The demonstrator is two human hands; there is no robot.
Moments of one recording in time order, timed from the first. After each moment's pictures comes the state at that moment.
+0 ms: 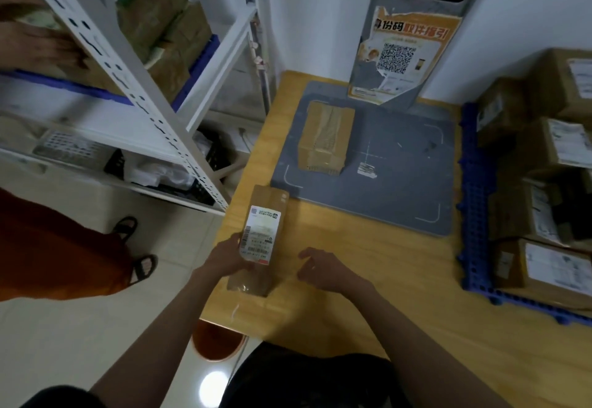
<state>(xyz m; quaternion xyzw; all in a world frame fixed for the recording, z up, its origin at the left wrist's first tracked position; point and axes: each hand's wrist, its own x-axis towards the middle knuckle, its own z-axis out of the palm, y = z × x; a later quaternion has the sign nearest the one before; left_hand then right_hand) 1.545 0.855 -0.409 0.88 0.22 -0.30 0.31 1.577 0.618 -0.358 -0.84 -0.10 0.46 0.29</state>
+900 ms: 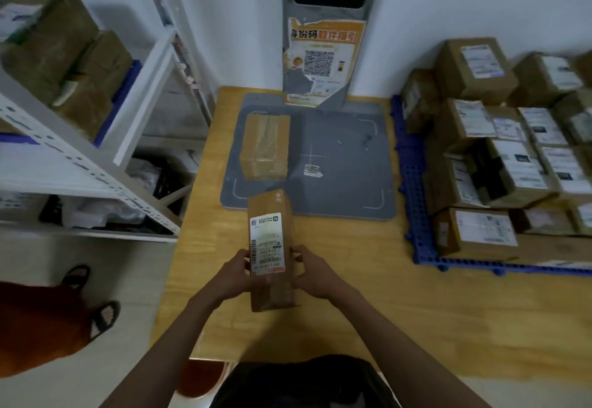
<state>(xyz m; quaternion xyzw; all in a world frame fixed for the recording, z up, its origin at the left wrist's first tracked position) 1.557 0.766 -0.397 0.81 0.12 -0.34 0.46 1.565 0.560 -0.341 -0.85 0.00 0.35 0.39</state>
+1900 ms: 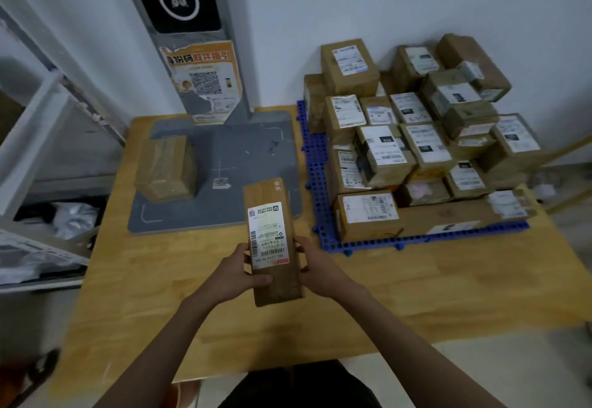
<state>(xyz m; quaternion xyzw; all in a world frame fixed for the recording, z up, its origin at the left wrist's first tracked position) 1.559 0.532 -0.350 0.86 0.00 -0.32 0.41 1.532 0.320 -0.328 -0.89 0.01 0.23 0.40</state>
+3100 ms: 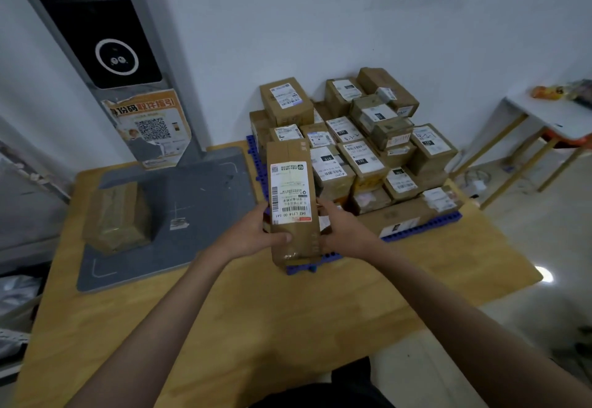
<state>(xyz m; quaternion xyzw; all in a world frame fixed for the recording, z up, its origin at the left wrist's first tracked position) 1.619 0.414 -0.251 0.85 -0.23 -0.25 0.40 1.537 0.206 -0.233 -0.90 0.03 0.09 0.43</state>
